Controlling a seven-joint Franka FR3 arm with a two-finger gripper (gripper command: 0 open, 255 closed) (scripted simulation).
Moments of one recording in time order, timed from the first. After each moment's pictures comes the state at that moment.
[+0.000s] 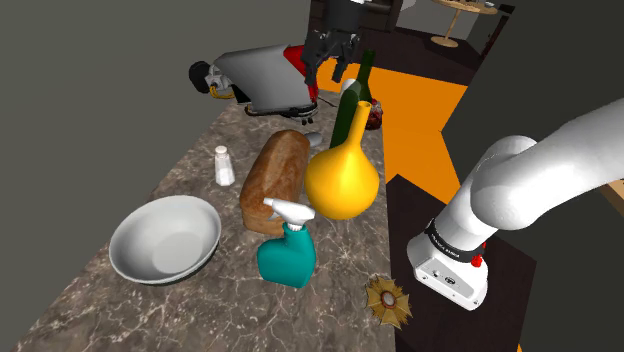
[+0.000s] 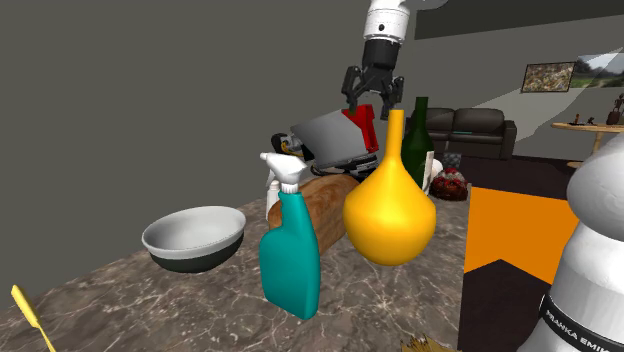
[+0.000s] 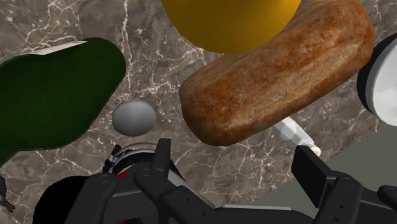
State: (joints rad) arm 0.09 -0.48 0.10 -2.27 0.17 1.86 0.17
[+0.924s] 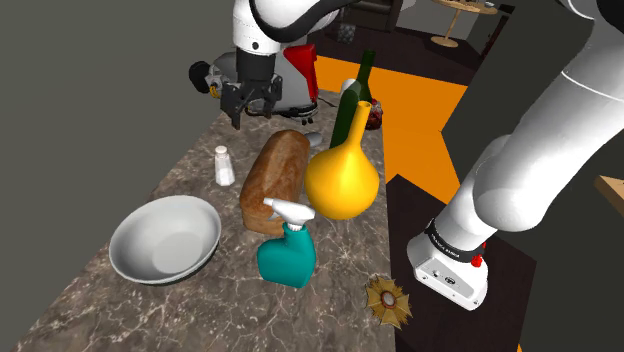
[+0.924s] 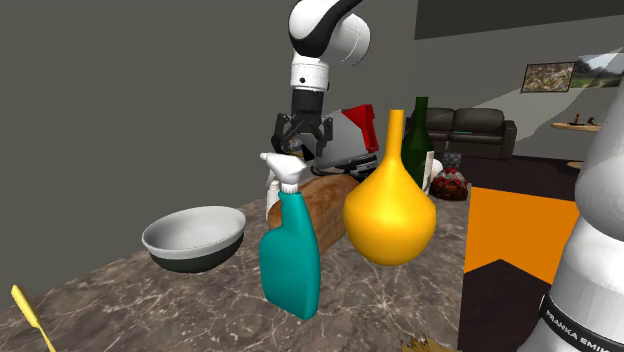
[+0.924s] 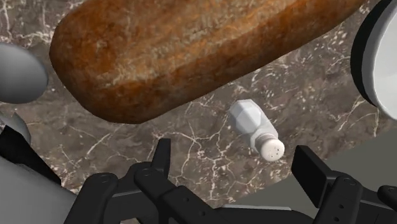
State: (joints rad) arm 0.16 -0.03 0.28 -2.07 0.10 2.09 0.34
